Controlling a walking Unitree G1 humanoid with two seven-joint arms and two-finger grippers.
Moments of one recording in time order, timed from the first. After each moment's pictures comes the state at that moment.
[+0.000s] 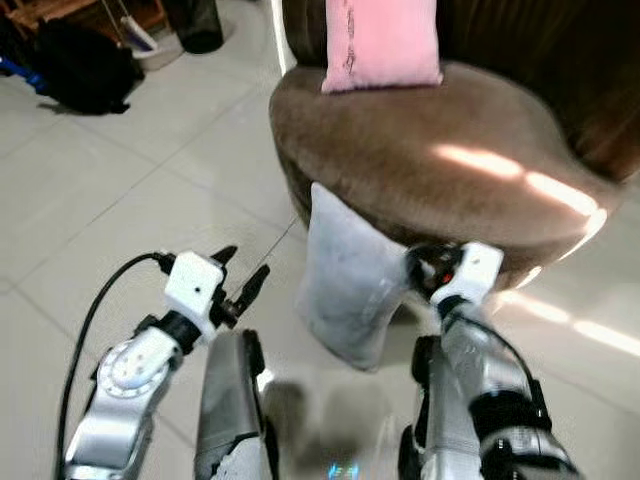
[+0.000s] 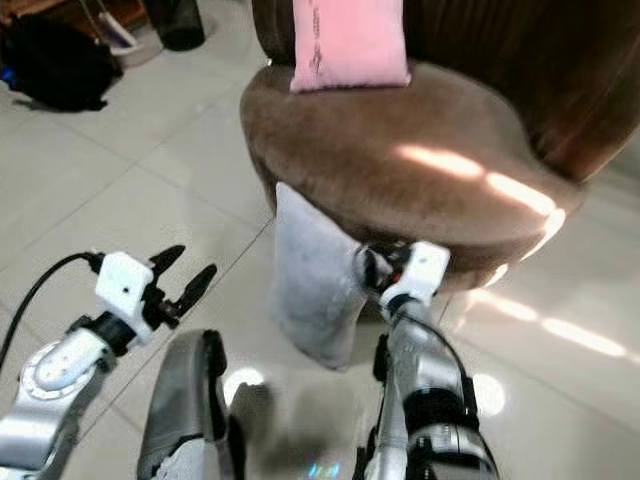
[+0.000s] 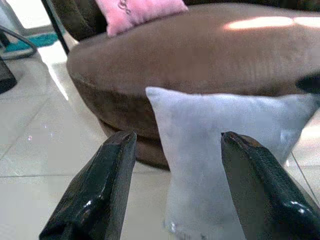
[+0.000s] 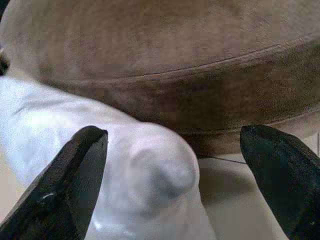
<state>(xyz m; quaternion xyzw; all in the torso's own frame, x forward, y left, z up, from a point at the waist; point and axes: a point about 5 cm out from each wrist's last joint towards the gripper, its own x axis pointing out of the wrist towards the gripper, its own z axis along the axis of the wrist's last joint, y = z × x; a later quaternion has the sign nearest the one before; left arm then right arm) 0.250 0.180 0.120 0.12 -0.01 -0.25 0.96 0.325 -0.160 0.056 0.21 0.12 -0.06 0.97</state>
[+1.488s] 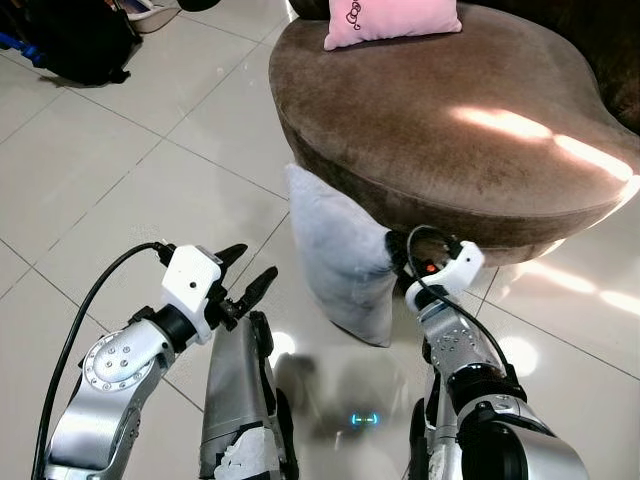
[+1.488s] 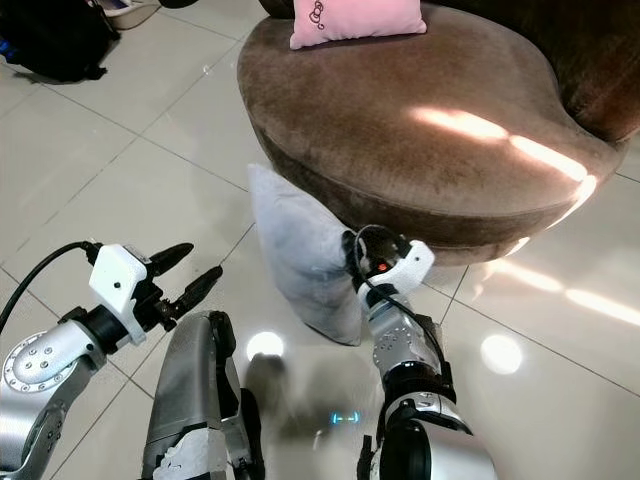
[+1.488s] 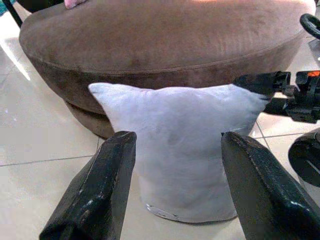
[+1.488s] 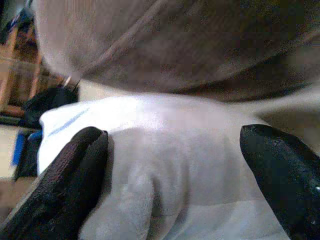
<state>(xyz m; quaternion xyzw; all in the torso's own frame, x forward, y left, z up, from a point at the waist) 0.247 0.176 0.137 0.11 -0.01 -0.30 0.95 0.335 -0.133 0.054 0.41 0.11 0.01 0.91</state>
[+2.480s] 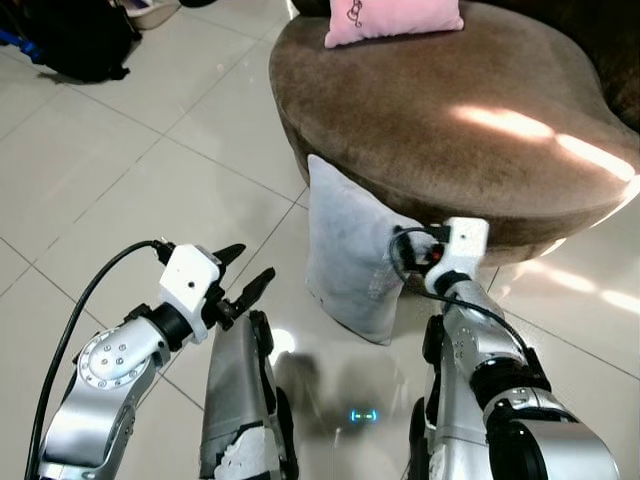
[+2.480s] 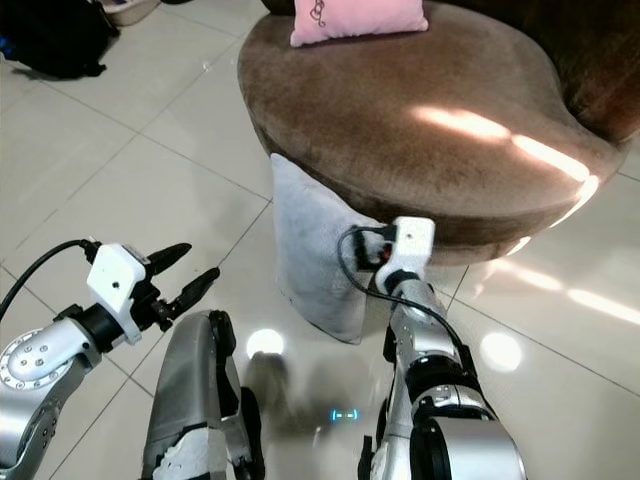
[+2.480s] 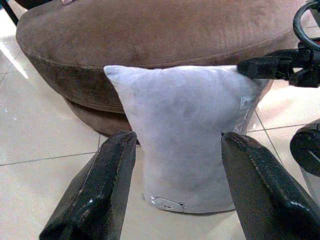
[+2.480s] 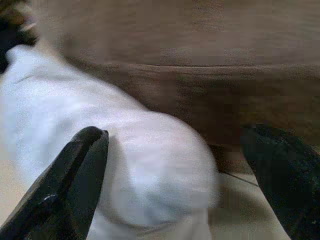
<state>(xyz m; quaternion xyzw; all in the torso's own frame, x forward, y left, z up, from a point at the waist) 0.247 0.180 0.137 0.12 0.00 -0.31 0.94 0.343 -0.161 0.071 0.11 0.06 0.02 0.99</state>
